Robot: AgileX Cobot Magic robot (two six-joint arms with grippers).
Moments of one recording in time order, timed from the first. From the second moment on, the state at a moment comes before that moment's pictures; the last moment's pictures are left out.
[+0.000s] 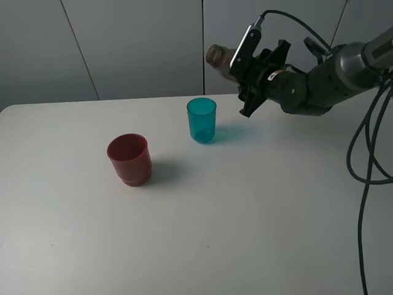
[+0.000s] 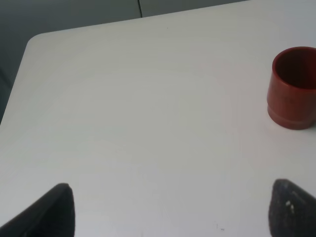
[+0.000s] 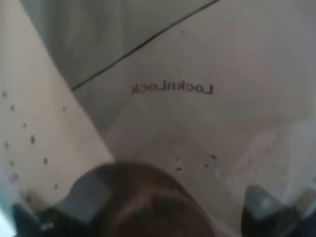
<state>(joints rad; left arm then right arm) 0.07 0.00 -0.52 -0.06 1.09 0.17 0.40 2.05 -1.02 0.33 -0.59 -1.20</state>
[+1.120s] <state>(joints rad) 0.07 0.00 -0.52 -0.06 1.09 0.16 0.40 2.15 -1.08 0.42 -0.67 -1.60</state>
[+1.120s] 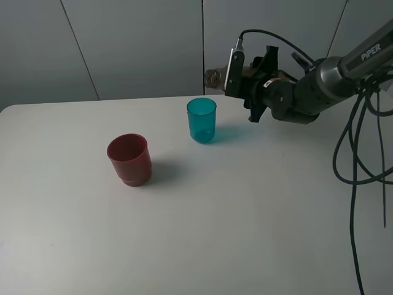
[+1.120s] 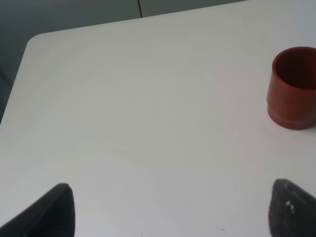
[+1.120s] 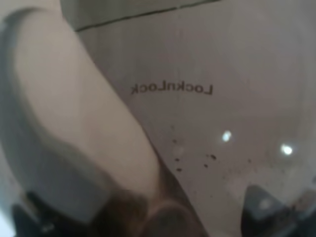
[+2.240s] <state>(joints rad) 0.07 0.00 -0.52 -0.06 1.09 0.16 0.40 2.15 -1.08 0.43 -0.69 -1.87</state>
